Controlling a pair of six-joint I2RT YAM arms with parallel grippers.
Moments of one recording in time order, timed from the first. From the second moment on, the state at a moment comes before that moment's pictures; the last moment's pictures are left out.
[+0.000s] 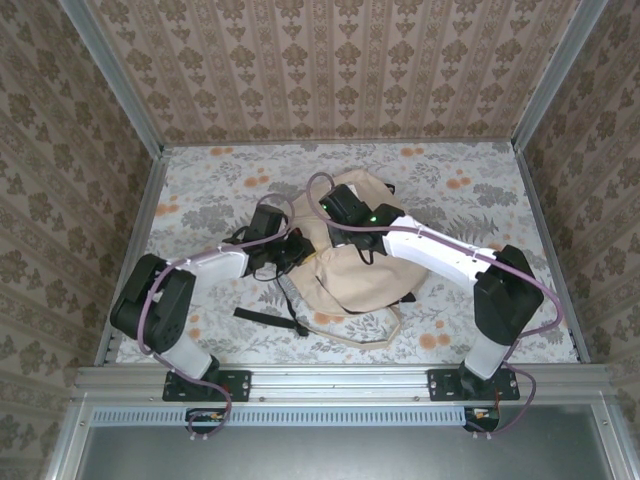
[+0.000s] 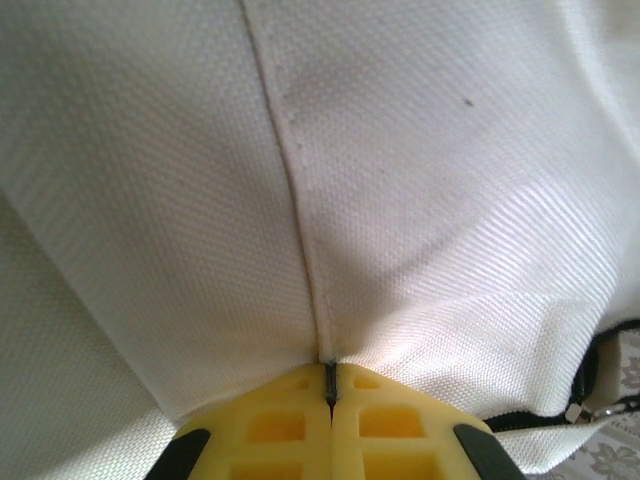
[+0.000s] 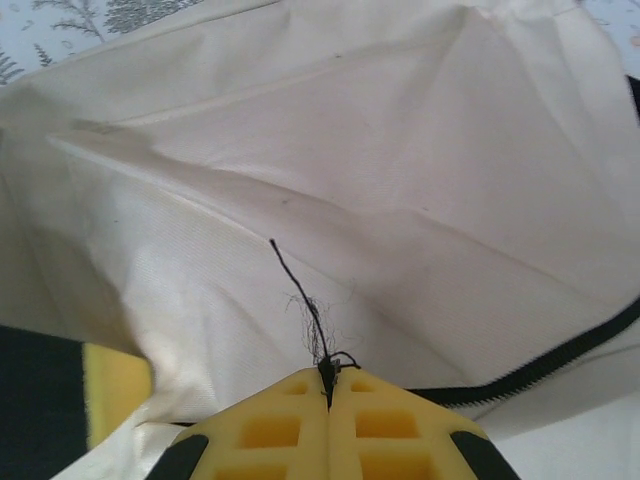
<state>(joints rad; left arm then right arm) -0.54 1.58 0.80 -0.02 0.45 -1.07 0.75 1.71 1.38 -0.61 0.37 0.41</state>
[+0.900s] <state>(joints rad) -0.53 1.51 0.84 -0.17 0.38 -0.96 0.57 1.69 1.36 -0.63 0.44 0.43</state>
